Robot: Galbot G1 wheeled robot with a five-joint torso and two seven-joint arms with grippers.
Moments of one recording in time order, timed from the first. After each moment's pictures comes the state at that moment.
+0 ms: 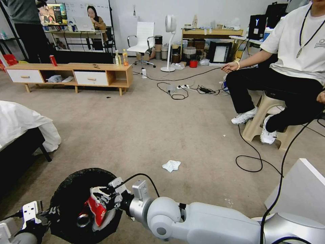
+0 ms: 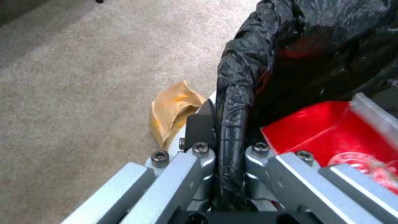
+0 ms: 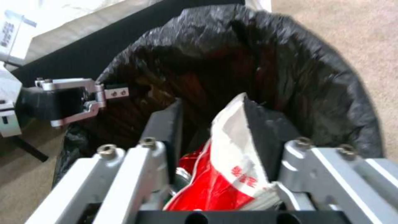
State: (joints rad) left arm 1.64 -1.39 -1.06 -2.25 -0.68 0.74 -0.10; right arm -0.31 1.18 -0.88 1.85 1.18 -0.23 0.38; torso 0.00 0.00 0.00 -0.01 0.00
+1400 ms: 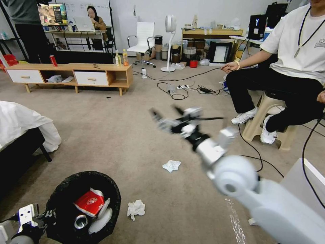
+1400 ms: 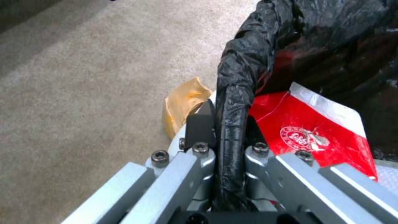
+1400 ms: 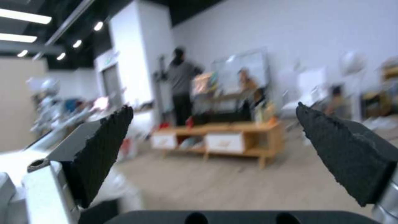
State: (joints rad) left arm 1.65 -1.40 -1.08 -2.24 -0.66 0.74 -0.09; right arm -0.64 0.84 0.01 2.19 1.01 -0.06 0.30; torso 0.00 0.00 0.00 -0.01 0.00
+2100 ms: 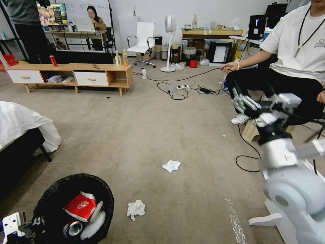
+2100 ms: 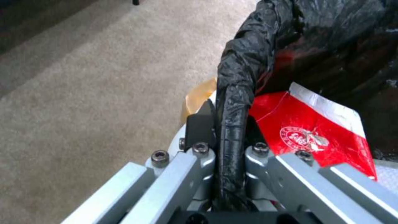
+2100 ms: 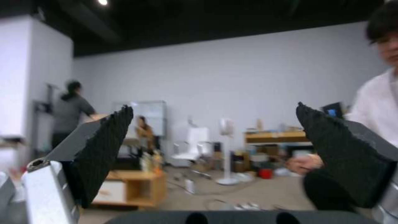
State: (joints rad) left arm 1.71 -1.47 -1.14 -2.31 -0.62 0.74 -0.07; right arm -1.12 0.87 0.50 2.32 0.61 0.01 0.37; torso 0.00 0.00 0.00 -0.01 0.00
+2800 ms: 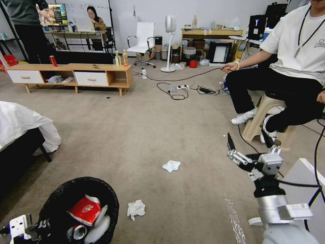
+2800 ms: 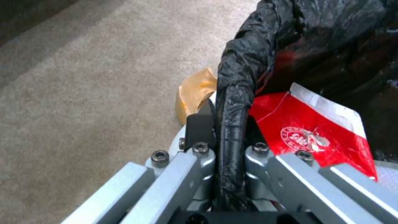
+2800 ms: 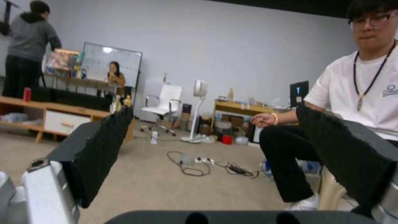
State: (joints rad) left arm 1.74 -1.51 -1.11 -2.33 -0.57 0.73 -0.05; right arm -1.52 1.04 0.47 2.32 0.16 0.11 0.36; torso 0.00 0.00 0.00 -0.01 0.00
